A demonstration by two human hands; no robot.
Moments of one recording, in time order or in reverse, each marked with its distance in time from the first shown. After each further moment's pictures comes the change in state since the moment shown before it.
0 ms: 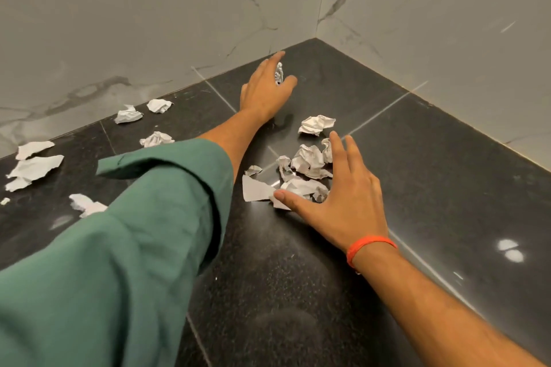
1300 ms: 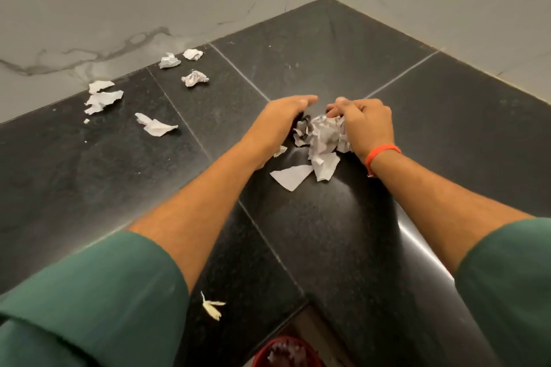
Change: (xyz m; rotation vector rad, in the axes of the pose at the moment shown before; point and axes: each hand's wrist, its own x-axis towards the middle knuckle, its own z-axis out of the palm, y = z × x) left_hand -0.249 0.029 -0.050 -0.527 -0.316 -0.083; right_hand -0.033 0.000 -0.024 0.531 0.042 0.152
